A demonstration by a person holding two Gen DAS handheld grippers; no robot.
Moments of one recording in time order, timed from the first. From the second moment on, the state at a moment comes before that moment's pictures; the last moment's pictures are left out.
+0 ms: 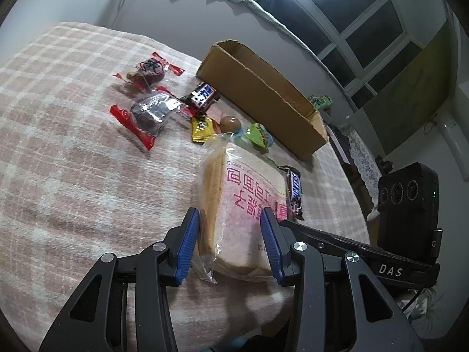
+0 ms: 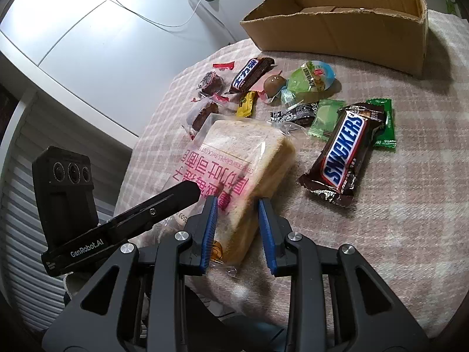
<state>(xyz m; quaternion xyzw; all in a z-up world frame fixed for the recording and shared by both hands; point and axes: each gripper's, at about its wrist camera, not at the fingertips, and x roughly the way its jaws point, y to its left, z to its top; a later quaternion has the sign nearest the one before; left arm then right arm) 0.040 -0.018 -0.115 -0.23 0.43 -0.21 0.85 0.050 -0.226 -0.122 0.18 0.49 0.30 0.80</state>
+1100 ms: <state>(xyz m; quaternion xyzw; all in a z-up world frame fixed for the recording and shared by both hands) 0.203 -0.109 -0.034 -0.14 0.37 -0.26 0.88 0.205 -0.305 -0.026 0.13 0.41 0.24 0.87</state>
